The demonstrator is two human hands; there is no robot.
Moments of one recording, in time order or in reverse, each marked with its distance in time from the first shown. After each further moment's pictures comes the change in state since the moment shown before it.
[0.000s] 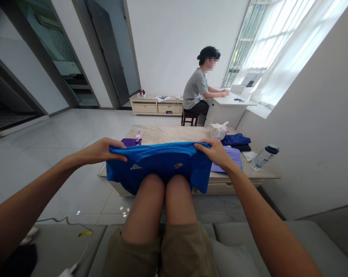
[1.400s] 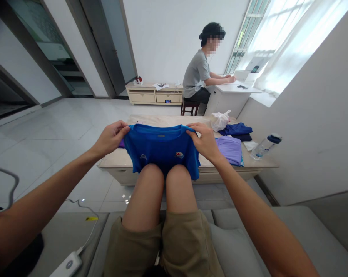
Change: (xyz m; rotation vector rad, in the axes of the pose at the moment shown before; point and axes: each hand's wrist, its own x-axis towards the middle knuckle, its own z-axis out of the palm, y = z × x) left_hand 0.024 -0.016 0.055 -0.089 0.233 0.112; right_hand 0.017 0.001 0.046 -0.102 0.207 -0.367
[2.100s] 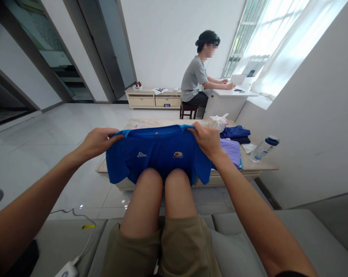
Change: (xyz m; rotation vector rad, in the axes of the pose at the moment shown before) left_hand 0.004 -0.006 -0.036 0.413 -0.075 0.000; right_hand 0.008 0.027 -0.014 -0.709 -0.013 -0.047
